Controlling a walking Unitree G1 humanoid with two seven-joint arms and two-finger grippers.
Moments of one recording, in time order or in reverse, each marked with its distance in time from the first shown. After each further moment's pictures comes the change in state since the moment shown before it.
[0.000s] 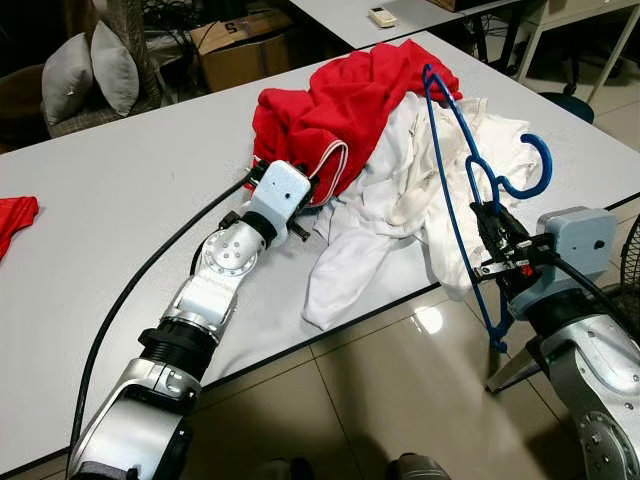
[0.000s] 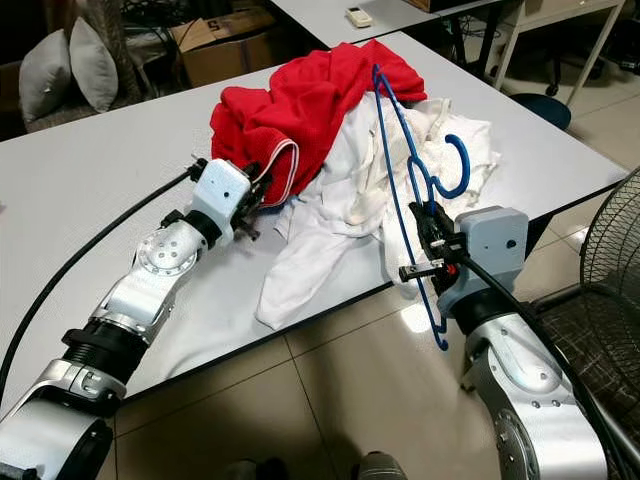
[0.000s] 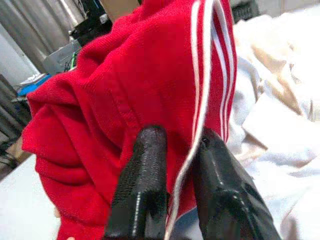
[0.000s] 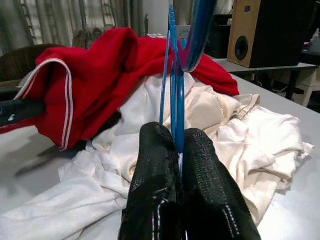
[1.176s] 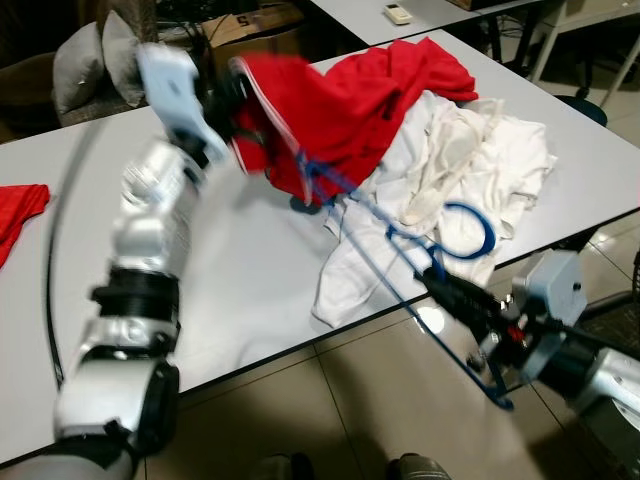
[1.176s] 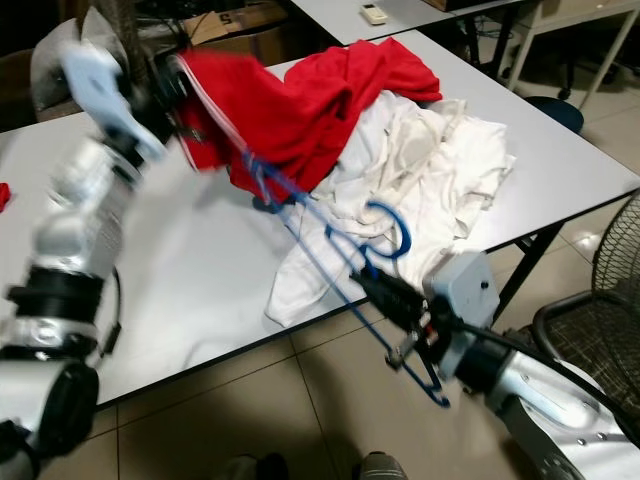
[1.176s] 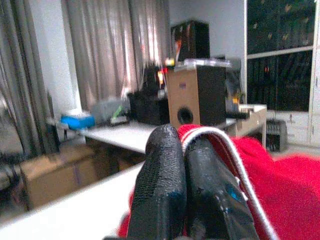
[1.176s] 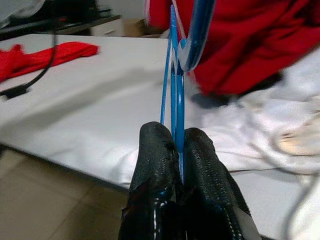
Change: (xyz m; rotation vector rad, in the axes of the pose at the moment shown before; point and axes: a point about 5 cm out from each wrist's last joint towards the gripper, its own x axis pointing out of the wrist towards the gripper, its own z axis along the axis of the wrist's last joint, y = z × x) left arm -0.009 0.099 0.077 -0.284 -0.341 0.185; right arm -0.039 0.018 -0.004 0.034 0.164 0.566
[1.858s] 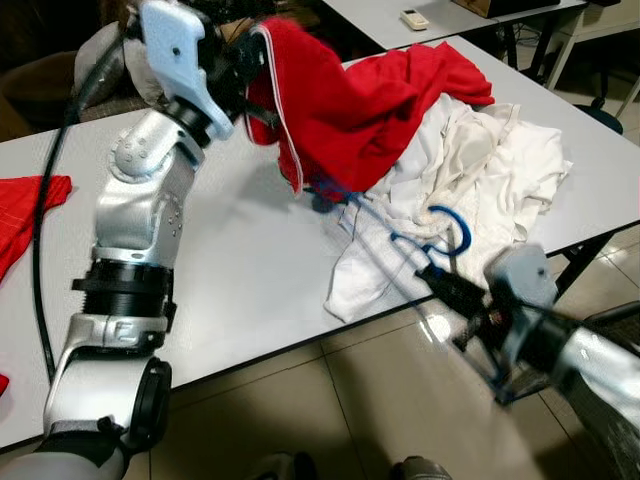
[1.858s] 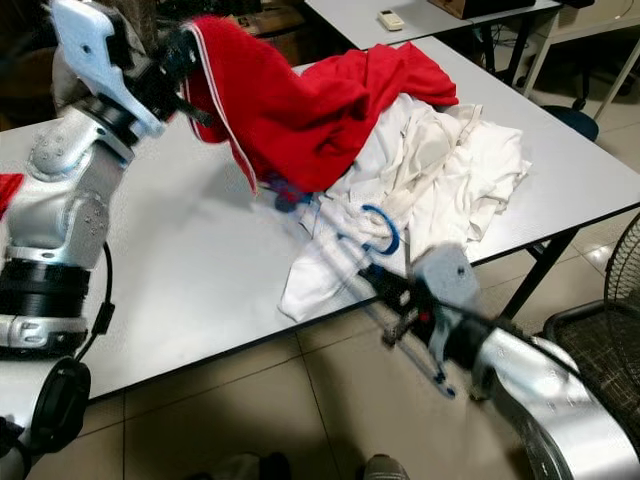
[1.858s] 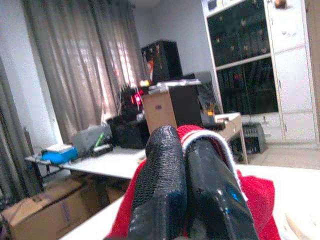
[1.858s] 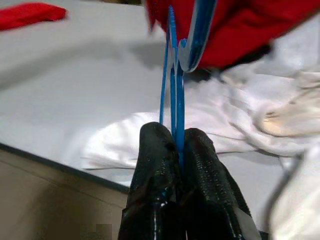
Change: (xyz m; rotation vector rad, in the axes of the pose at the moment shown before) left arm 0.004 -0.018 0.035 0.061 -0.059 -0.154; right arm 0.022 -0.029 -0.015 -0.058 0.126 -0.148
